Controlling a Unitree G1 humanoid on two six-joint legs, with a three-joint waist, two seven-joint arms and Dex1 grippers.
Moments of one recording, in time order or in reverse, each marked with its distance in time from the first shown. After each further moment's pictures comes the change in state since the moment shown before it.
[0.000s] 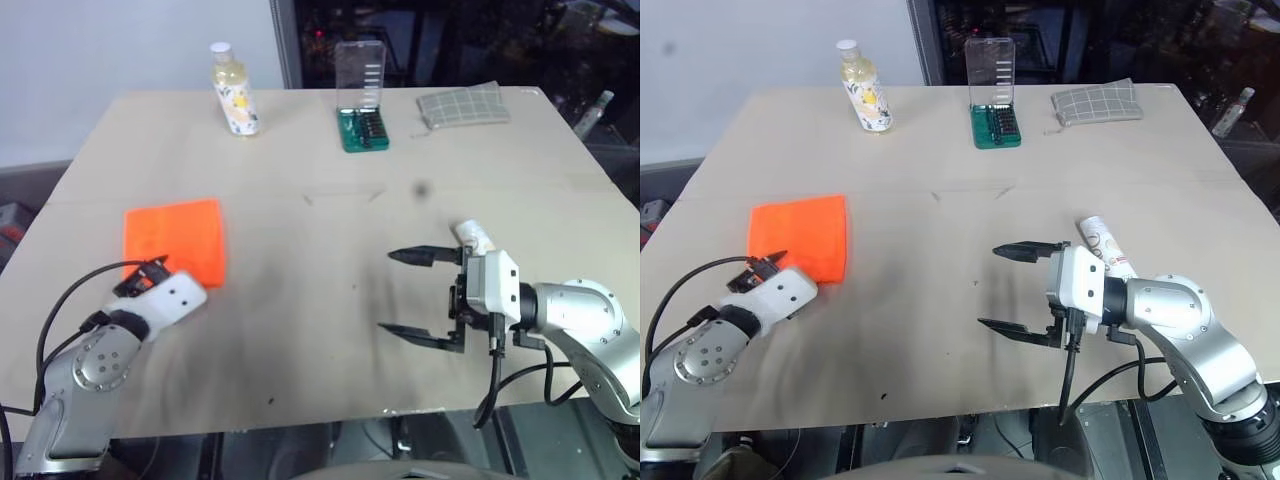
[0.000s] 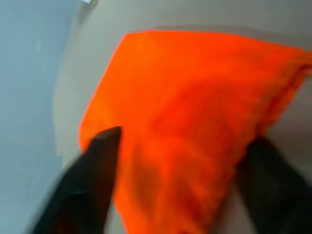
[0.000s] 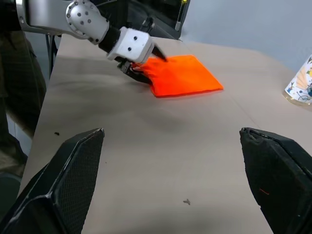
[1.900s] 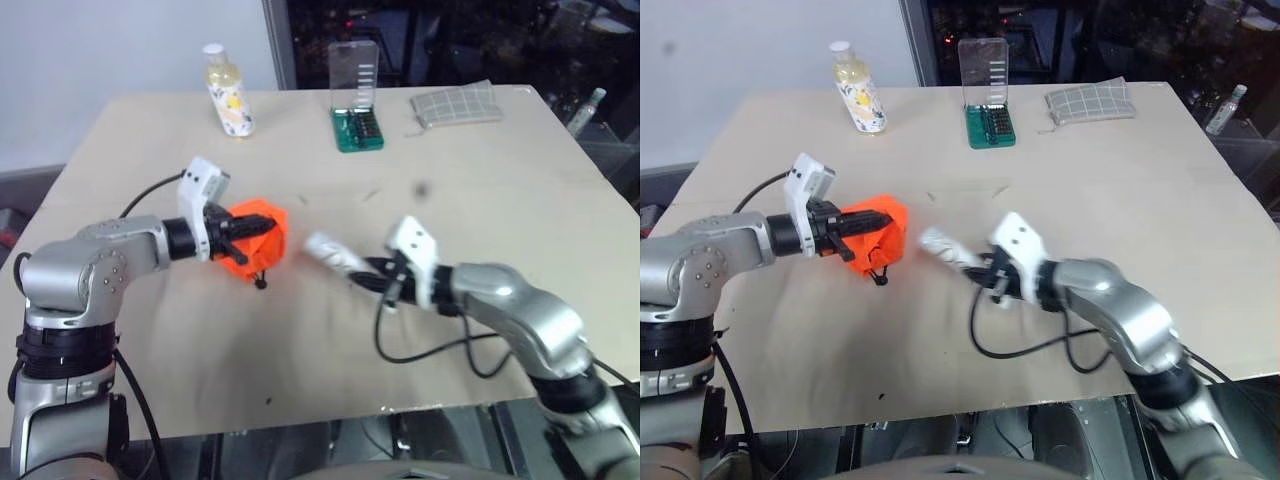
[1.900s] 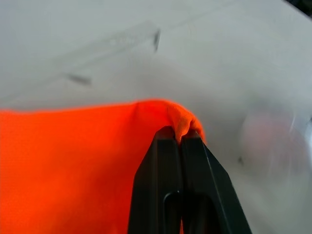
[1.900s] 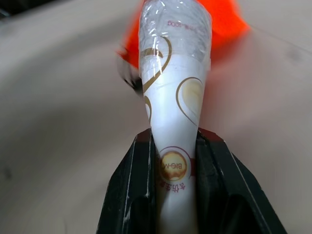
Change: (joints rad) left arm -0.782 0.061 -0.106 0.068 -1.008 1.021 -0.337; right arm -0.382 0.373 0.264 0.345 -0.107 0.519 -0.258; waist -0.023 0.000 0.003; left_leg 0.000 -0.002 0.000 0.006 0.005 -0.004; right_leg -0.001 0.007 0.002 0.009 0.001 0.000
